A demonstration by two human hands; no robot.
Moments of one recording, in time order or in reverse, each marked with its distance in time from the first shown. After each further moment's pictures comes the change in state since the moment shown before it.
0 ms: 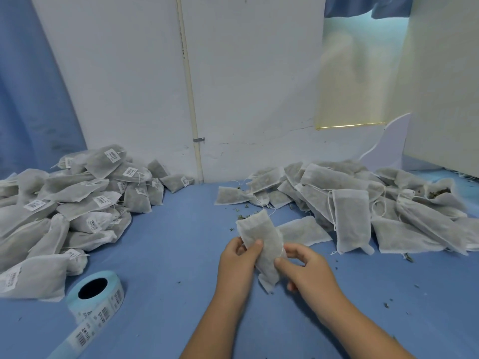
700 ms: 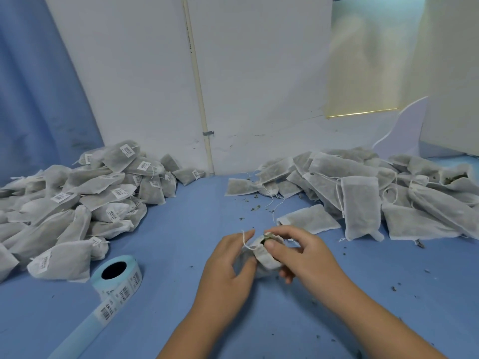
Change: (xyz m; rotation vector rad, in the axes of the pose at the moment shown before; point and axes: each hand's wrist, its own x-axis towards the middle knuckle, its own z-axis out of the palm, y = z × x) left_hand -0.052 0.012 -0.047 0.615 -0.068 0.527; right_hand -0.029 -0.037 0.008 0.063 -0.207 -0.090
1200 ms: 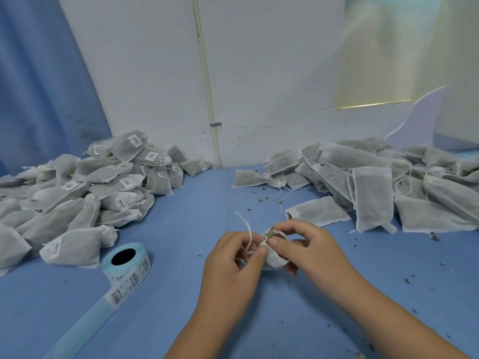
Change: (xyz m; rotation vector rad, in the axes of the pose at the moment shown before) left_hand -0.017 0.013 -0.006 -0.094 0.140 -0.053; right_hand -0.005 0.003 0.007 -0.032 -0.054 -0.052
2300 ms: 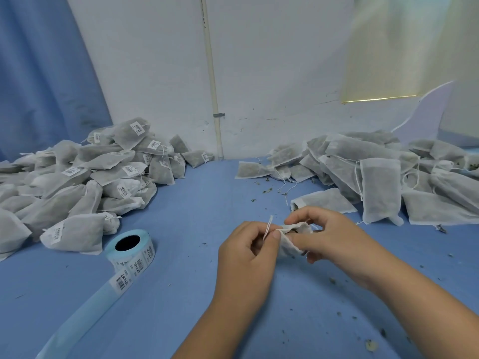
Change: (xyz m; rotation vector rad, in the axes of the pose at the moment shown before) left_hand -0.004 0.001 0.009 -0.172 0.007 -0.074; right_hand -0.001 -0.014 -0.013 -0.152 -0.131 0.163
